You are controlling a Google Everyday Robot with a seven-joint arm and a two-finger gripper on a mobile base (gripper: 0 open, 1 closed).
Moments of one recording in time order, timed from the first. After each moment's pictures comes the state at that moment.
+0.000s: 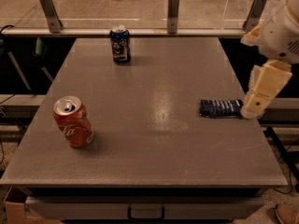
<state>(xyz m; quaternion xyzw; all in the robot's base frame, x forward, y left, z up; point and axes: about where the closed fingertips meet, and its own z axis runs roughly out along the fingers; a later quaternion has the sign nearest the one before) 0.467 -0.203 0.970 -0.61 0.77 -0.02 0.18</state>
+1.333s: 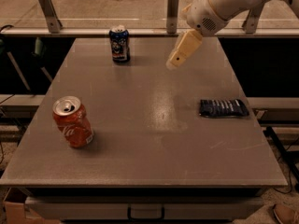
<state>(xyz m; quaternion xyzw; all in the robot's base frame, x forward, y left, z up) 0.642 -0.079 0.960 -0.61 0.71 0.08 0.35</state>
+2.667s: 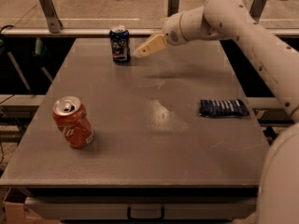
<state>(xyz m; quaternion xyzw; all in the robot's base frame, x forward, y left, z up) 0.769 -0.015 0.908 -0.46 0.71 0.19 0.49</state>
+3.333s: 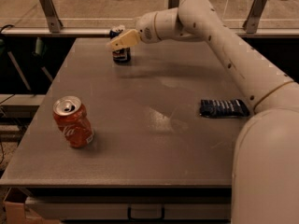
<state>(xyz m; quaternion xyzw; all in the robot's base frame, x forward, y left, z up) 0.775 0.078 0.920 -0.45 0.67 0.30 0.50</state>
